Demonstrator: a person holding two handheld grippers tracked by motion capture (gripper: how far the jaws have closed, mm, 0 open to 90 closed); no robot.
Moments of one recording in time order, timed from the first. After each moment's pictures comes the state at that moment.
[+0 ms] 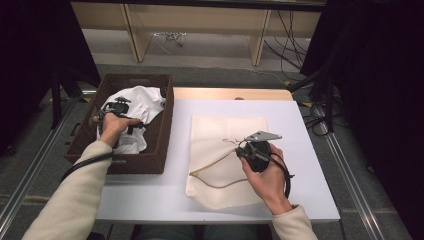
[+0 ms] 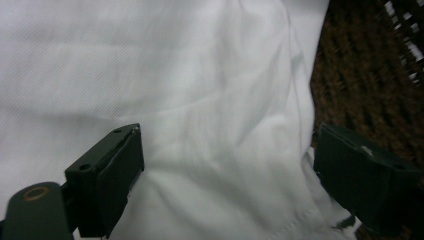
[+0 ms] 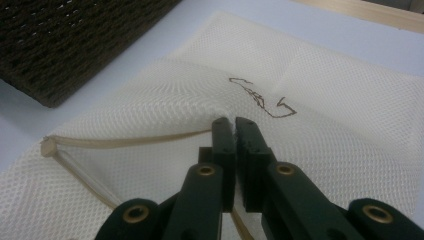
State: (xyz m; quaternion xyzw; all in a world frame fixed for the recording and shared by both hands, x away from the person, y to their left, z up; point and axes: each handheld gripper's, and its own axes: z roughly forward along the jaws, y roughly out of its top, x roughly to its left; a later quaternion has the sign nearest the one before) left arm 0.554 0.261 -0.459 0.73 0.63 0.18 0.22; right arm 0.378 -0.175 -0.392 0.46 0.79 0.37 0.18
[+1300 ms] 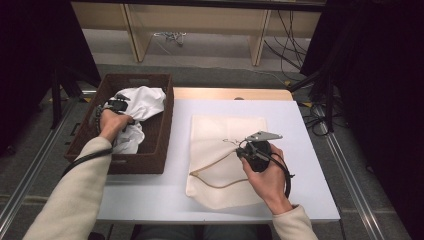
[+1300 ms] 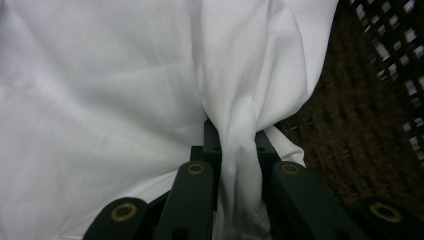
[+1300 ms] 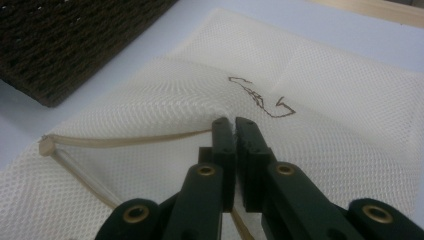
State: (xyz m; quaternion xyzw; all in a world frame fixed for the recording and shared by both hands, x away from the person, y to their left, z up) left arm 0.552 0.270 -0.437 0.73 0.61 0.17 0.27; right arm 0.381 -0.178 -0.395 0.44 0.79 0.37 0.19
